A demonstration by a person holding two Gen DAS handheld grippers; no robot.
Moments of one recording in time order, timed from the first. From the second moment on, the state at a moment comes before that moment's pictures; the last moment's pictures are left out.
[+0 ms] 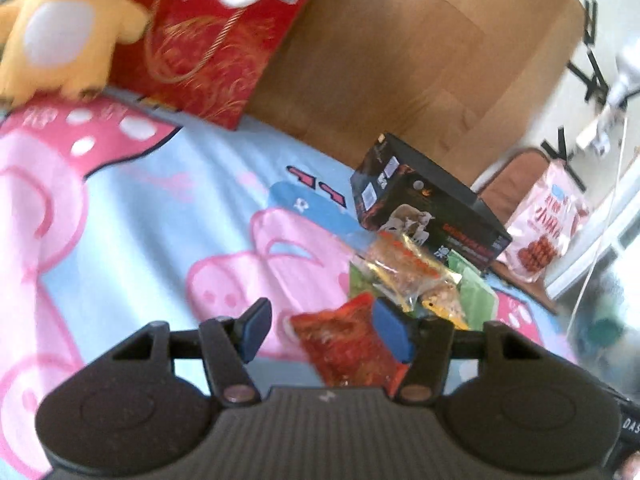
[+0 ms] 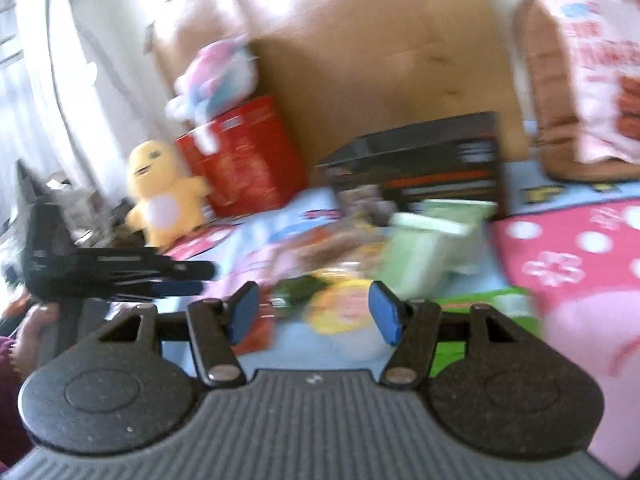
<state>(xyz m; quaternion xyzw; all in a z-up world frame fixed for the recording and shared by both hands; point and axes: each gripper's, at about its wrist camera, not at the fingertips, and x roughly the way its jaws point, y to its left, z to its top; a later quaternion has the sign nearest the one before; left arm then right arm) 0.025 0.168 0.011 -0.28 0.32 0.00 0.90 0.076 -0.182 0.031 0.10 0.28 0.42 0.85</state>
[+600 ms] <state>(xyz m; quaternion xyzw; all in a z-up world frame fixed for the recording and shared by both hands) 0.099 0.174 0.001 -0.38 0.34 -0.08 0.86 0.252 -0.064 0.022 0.00 0.48 0.38 0.79</state>
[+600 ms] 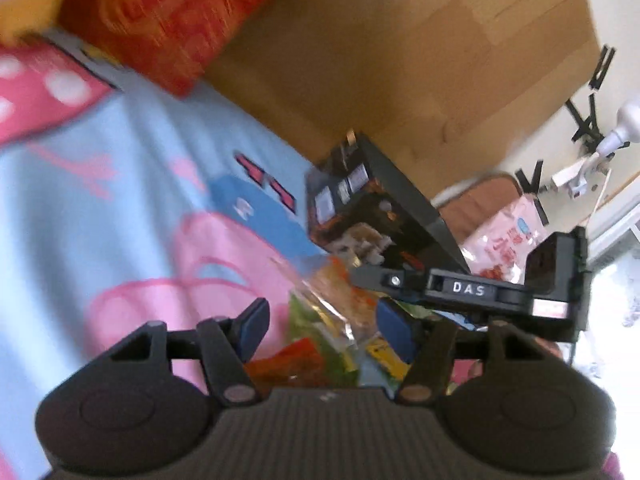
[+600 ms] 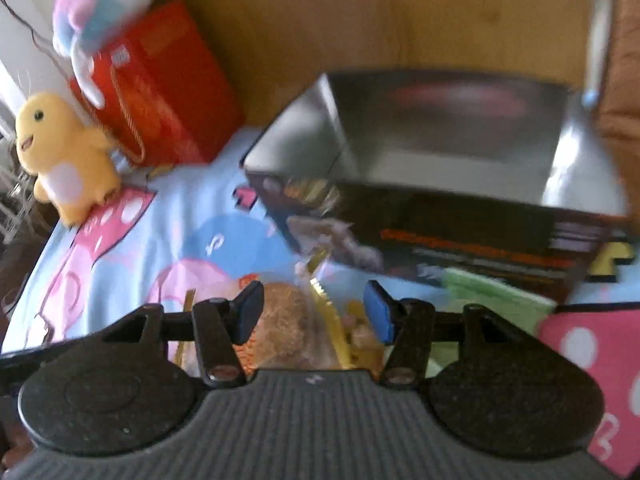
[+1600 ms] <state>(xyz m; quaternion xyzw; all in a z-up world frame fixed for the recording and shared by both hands) -0.019 0.141 0.004 -0.32 0.35 -0.13 0.87 0.044 -0.125 0.012 -0.05 0.37 0.47 0.80</state>
